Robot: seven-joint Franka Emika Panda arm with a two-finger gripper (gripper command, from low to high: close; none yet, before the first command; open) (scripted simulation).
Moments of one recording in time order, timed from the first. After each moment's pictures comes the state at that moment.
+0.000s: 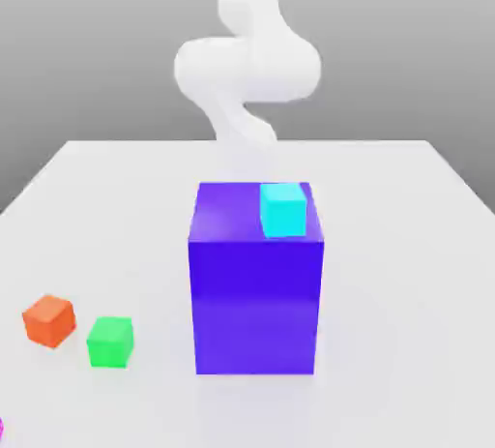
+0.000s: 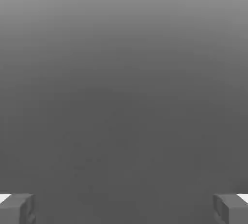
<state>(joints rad) -0.02 -0.71 -0.02 -2.28 0.03 2.32 0.83</state>
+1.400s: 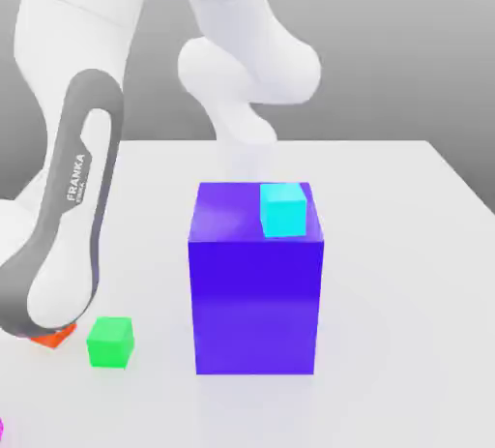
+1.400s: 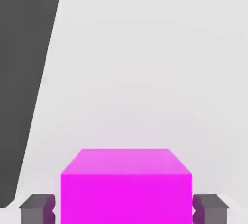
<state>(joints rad) -0.31 0.64 -0.25 -2.03 0.32 2.64 1.34</state>
